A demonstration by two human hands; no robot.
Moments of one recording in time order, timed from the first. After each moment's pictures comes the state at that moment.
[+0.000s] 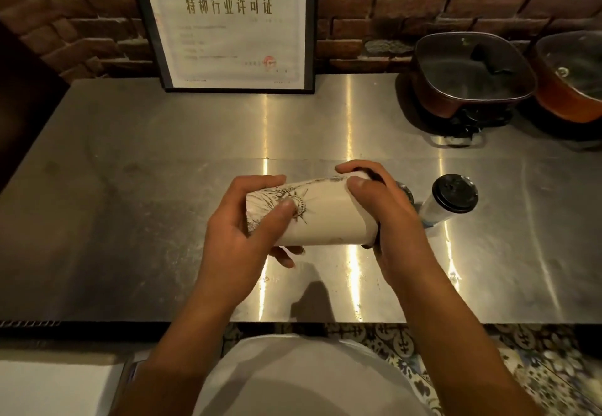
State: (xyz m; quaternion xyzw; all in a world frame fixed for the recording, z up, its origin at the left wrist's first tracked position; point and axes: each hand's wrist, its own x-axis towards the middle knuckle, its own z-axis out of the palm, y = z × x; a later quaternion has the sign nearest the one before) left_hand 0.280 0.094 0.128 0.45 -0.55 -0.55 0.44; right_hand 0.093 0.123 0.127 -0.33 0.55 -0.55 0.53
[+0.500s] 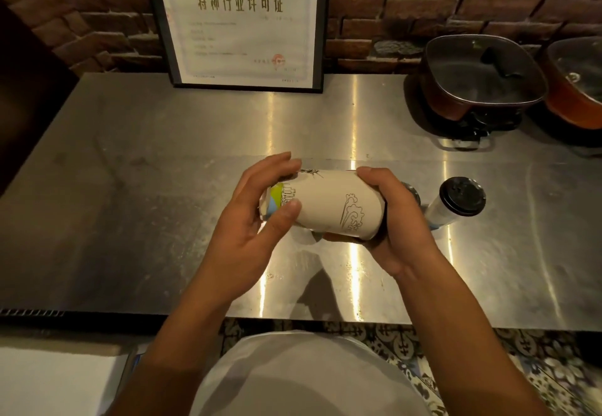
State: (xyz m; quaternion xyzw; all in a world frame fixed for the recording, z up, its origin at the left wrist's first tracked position) left_hand 0.295 0.082 0.117 0.38 -0.68 -0.49 0.40; right_hand 0.096 0.108 0.132 -0.16 0.53 -0.54 0.63
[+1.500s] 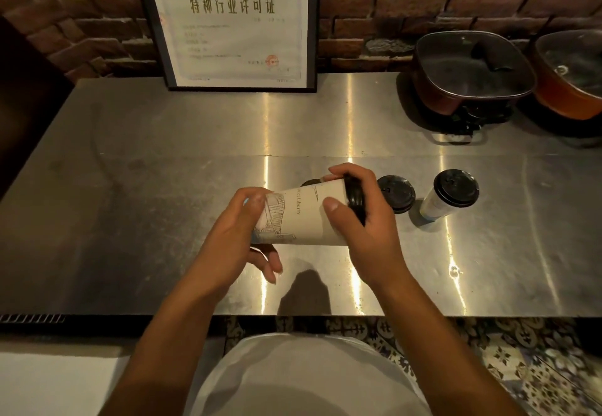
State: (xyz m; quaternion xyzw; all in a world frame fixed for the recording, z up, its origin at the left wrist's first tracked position) left_hand 0.308 0.086 0.106 0.50 -0.53 -0.62 0.30; right_hand 0.118 0.132 0.092 -0.46 0.55 -0.57 0.40
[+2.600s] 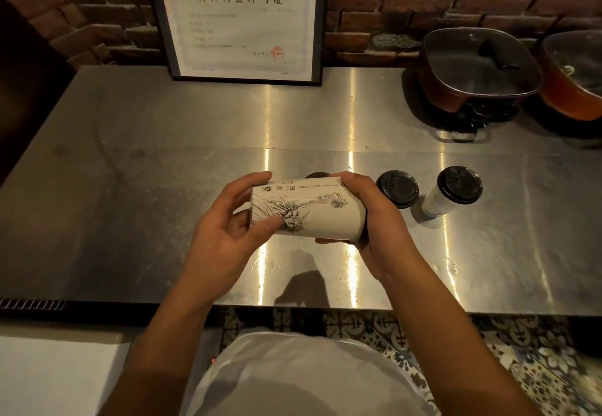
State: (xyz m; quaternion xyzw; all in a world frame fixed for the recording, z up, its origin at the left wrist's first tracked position) left_hand 0.324 0.102 0.101 0.41 -0.55 -0.59 0.43; right_hand 0.118 0.124 0.105 -0.20 0.56 -0.53 0.61
